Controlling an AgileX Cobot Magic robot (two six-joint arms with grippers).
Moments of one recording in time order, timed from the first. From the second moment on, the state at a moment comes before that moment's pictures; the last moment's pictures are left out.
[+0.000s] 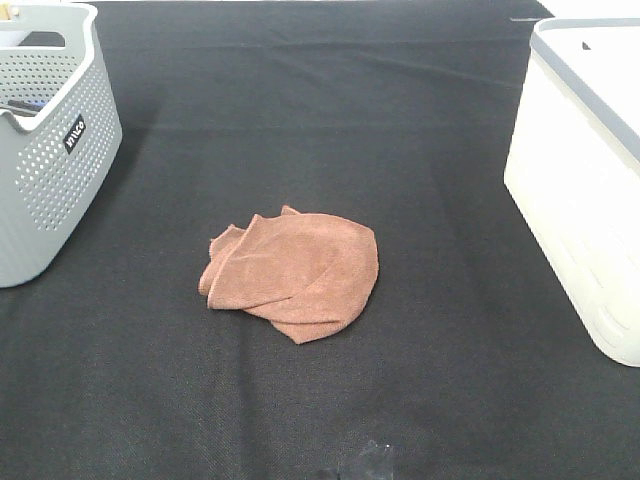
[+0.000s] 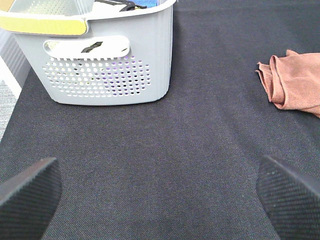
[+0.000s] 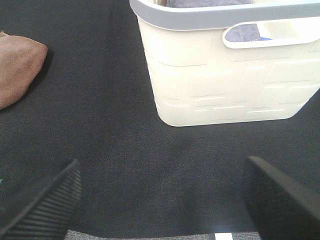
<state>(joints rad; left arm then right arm) -0.01 -0.01 -0.49 0.01 1.05 0.00 -0.03 0.00 -0.46 0.02 1.10 -0.04</state>
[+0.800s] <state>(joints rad) -0.01 -0.01 -0.49 0.01 1.05 0.00 -0.03 0.00 -0.46 0.02 1.10 -0.04</state>
